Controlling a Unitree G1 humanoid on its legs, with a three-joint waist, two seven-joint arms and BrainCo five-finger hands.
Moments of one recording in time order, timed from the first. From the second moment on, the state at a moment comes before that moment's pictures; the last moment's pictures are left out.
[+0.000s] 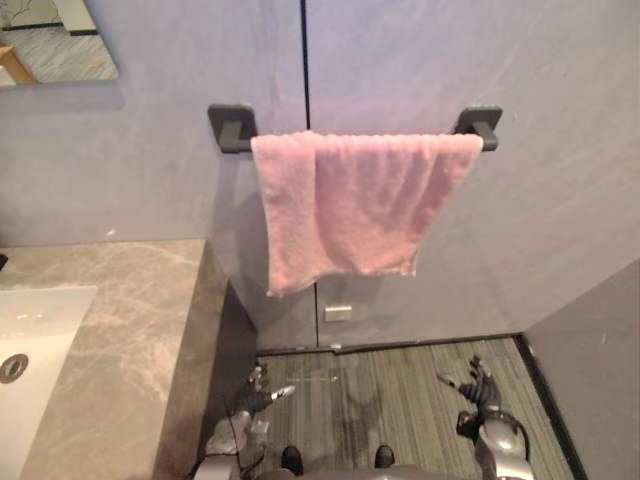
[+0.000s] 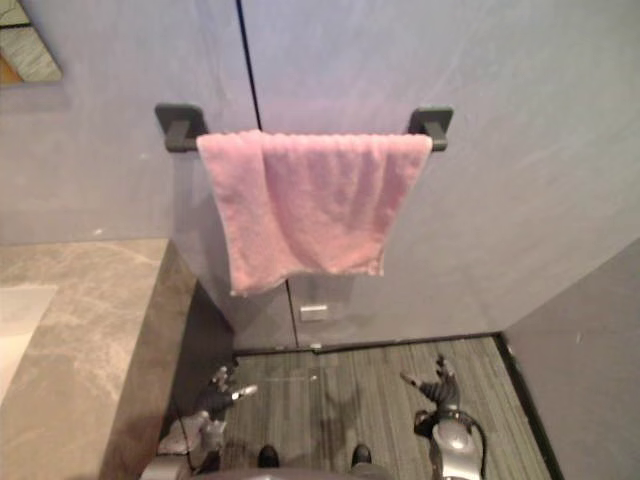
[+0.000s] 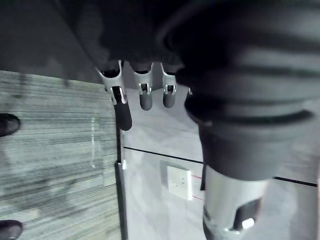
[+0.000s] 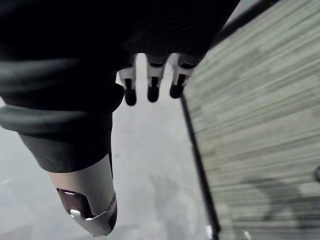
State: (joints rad) left arm 0.11 0.12 -0.07 0.76 -0.11 -0.12 -0.01; right arm 0.10 -0.08 -0.28 0.73 -0.02 -0.10 -0.09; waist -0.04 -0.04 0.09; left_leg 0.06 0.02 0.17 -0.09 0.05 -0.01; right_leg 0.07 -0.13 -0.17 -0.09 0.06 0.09
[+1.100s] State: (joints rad) left arm 0.10 0.08 -0.03 1.00 0.06 -0.10 0.05; right arm 0.12 -0.06 -0.26 0.97 -0.02 -0.07 -0.11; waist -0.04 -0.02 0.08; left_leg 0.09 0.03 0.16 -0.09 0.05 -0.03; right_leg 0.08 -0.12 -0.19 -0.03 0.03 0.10
